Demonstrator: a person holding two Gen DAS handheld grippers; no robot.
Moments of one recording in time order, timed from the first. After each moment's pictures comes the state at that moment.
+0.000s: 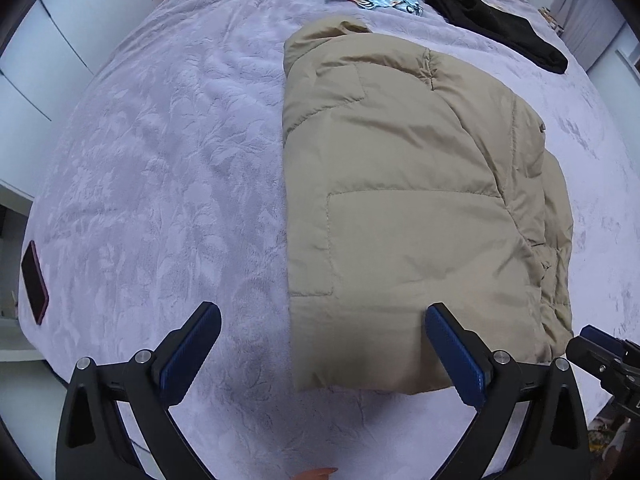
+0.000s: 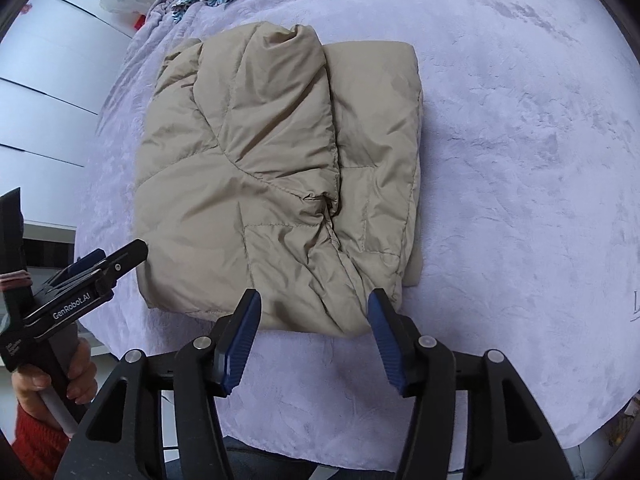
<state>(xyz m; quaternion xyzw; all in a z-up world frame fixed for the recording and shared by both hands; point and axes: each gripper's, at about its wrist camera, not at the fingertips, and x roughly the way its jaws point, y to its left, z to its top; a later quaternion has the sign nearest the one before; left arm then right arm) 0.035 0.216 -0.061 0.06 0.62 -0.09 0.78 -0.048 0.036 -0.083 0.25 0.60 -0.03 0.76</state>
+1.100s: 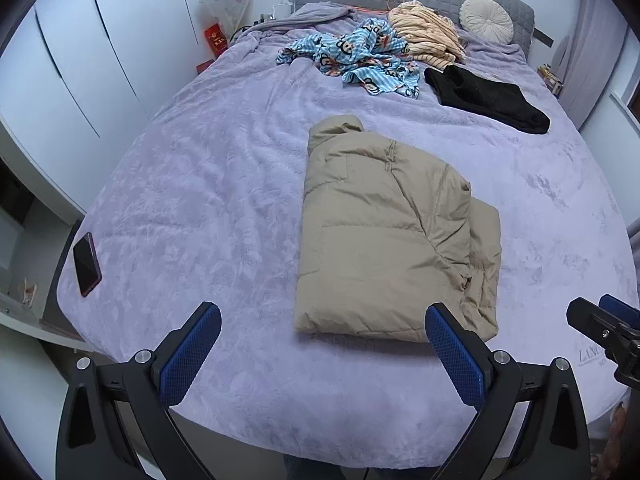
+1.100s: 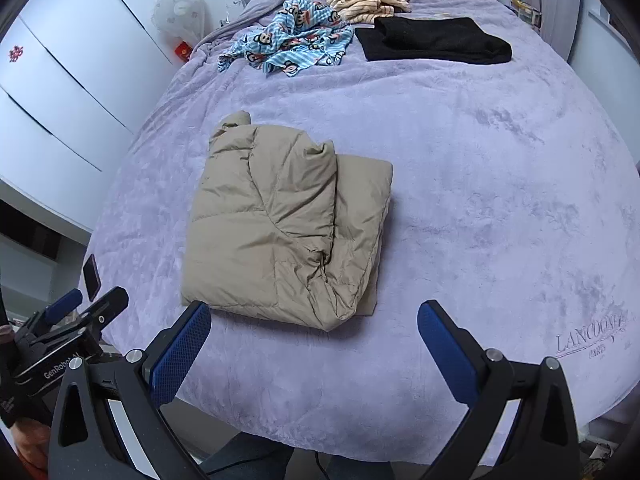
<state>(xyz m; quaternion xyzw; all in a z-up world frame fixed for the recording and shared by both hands) -0.052 0.218 0.076 0.04 0.53 -0.05 0.85 -0.089 0.041 0.043 0.17 0.52 -0.04 0.84</state>
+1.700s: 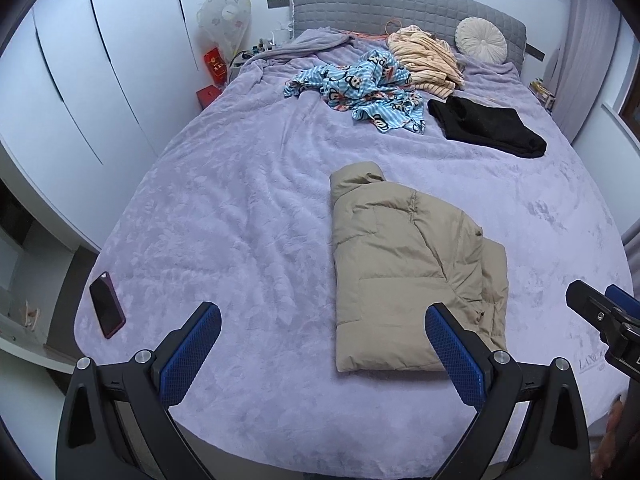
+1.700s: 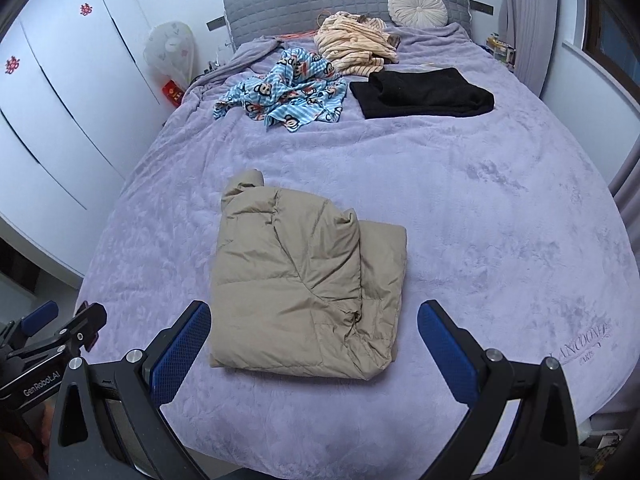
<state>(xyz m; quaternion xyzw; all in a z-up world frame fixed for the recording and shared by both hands) -0.022 0.266 0.125 0.04 0.49 -0.06 0.87 -0.062 0.096 0.100 0.15 0.46 -0.10 0.87</state>
